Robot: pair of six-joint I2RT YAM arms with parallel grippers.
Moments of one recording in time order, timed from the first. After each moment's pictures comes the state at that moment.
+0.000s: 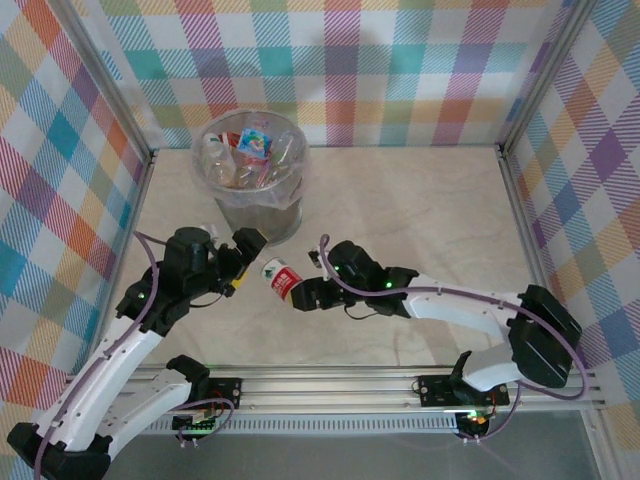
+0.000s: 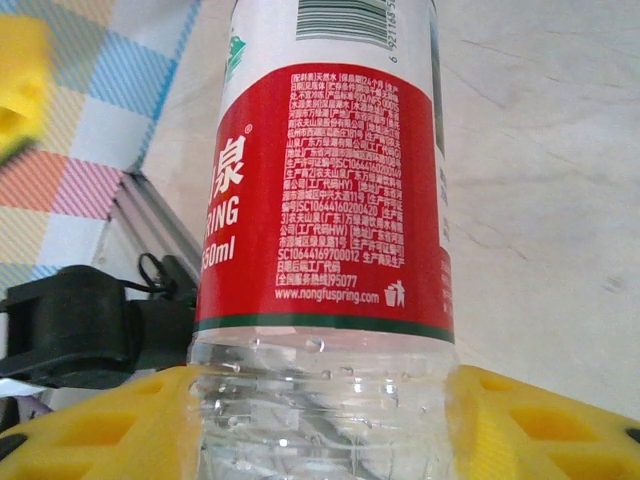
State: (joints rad) left arm -0.47 0.78 0.90 -0.70 0.14 -1.21; right arm 1.00 1.38 0.86 -0.15 -0.29 0.74
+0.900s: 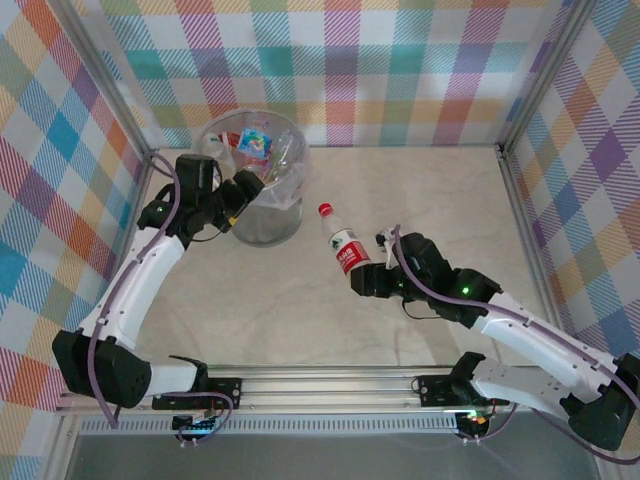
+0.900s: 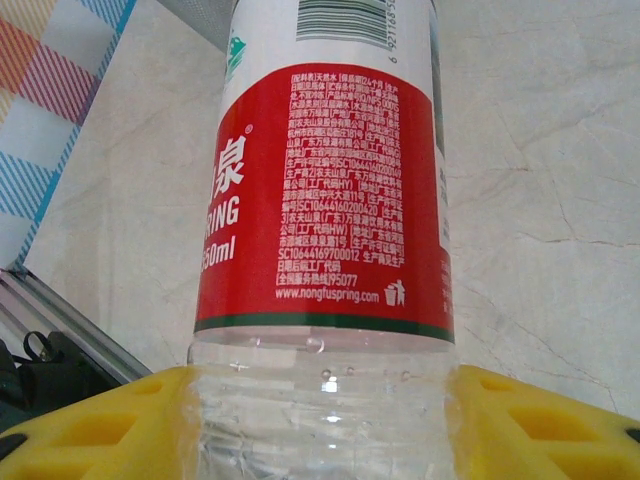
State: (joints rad) left arm -0.24 1.31 1.31 -0.69 0.20 -0.96; right arm 0.85 0.95 0.87 -0.61 -0.05 0.61
